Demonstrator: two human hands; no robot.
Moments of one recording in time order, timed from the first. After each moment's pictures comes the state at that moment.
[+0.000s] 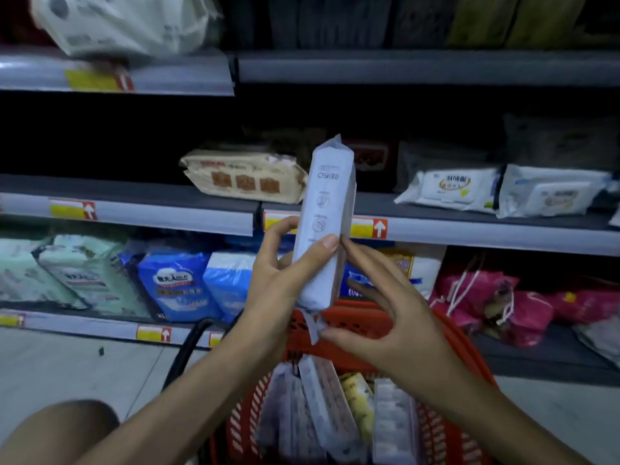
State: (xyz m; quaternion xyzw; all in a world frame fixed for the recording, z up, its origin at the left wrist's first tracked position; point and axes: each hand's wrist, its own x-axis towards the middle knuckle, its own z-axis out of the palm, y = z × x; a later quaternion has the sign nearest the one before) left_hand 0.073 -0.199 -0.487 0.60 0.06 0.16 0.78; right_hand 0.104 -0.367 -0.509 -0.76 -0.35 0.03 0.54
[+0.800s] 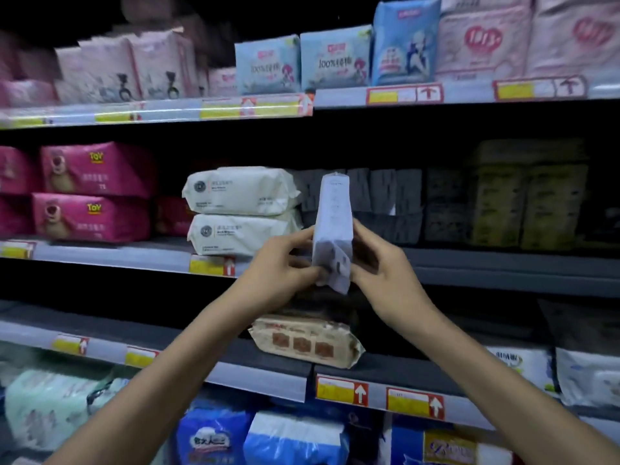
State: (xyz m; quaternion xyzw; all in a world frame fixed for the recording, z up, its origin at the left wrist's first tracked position) left_hand 0.128 -0.061 -0.281 0.86 -0.10 0.27 0.42; right_hand 0.208 -0.235 -0.301 -0.68 -0.44 -0.10 0.58
